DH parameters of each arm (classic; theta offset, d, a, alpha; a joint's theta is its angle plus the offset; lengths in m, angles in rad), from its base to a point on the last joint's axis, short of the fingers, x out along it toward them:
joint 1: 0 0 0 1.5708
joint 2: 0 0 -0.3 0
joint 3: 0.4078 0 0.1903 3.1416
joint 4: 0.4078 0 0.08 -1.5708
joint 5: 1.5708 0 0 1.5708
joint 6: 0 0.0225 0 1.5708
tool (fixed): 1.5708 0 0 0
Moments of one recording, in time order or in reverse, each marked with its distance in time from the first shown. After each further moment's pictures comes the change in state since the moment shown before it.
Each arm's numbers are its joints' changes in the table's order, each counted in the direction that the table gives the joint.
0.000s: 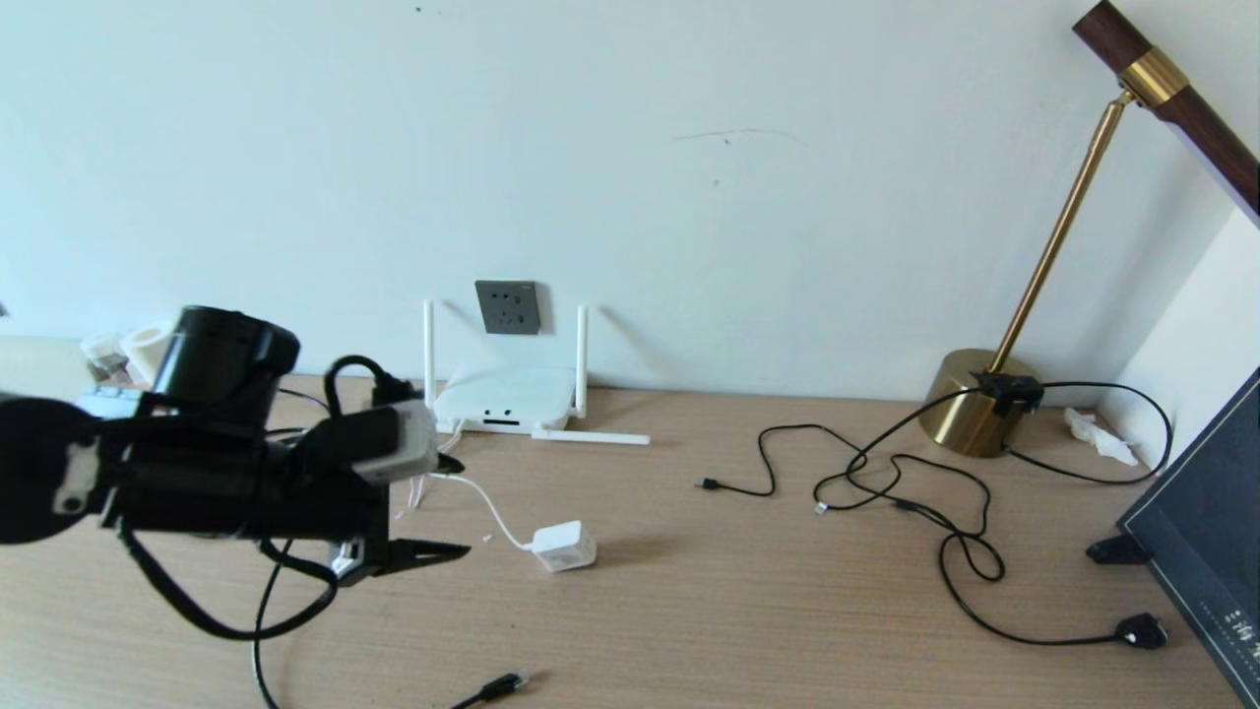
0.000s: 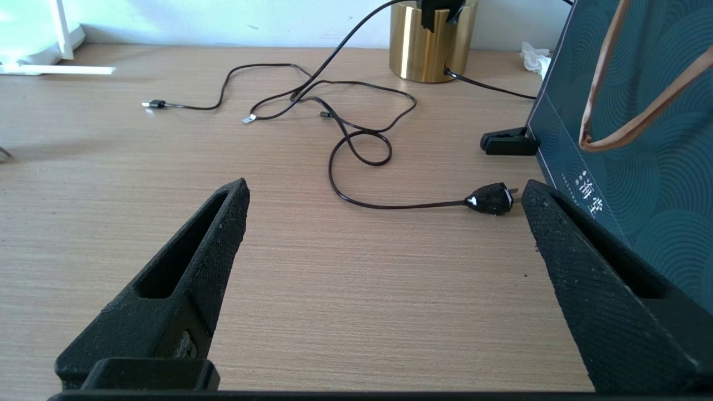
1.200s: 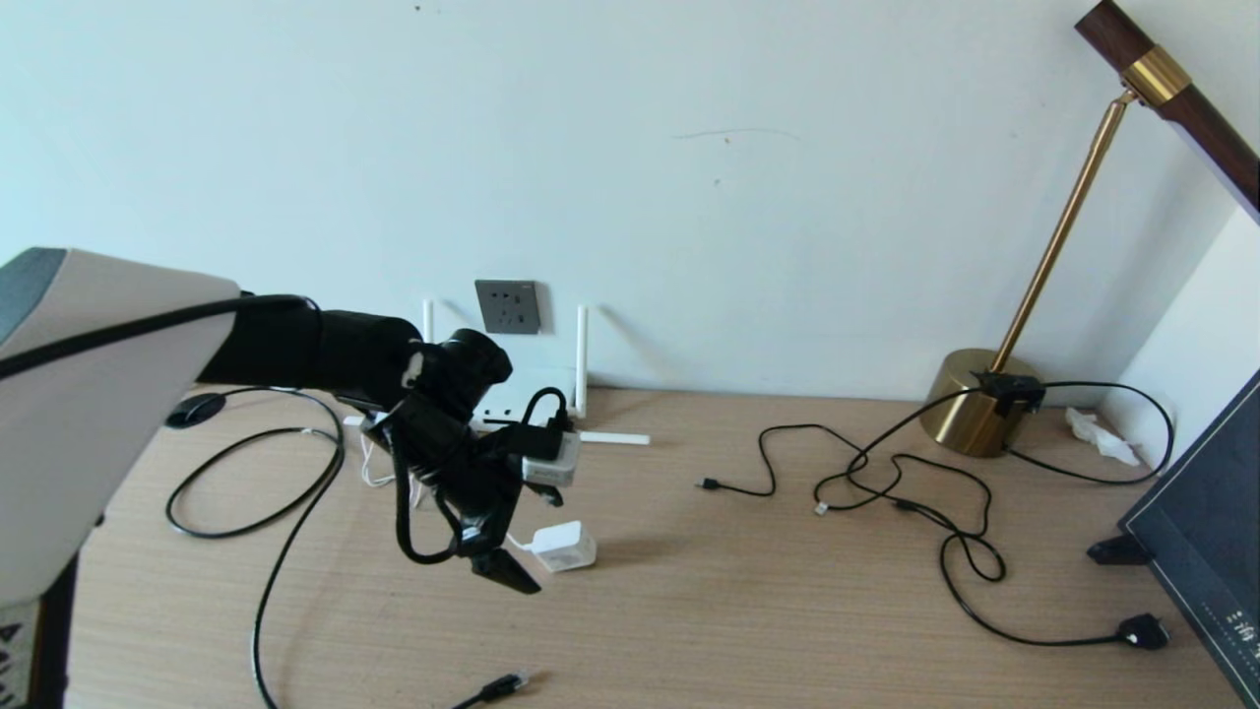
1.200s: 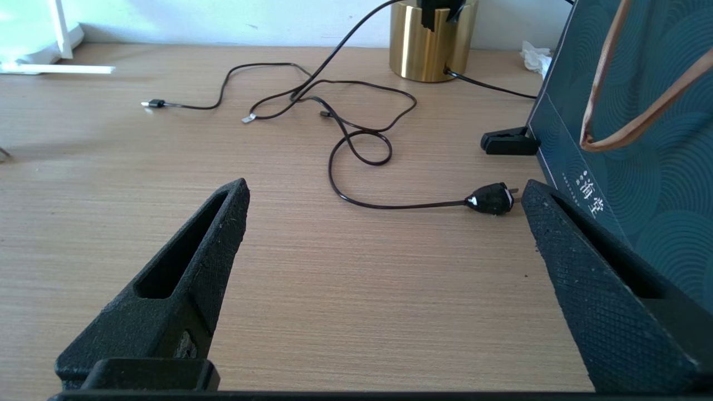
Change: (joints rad) left arm -0.160 -0.534 0.671 0.587 -0.033 0.142; right arm 0.000 0.000 0.000 0.000 0.000 -0.001
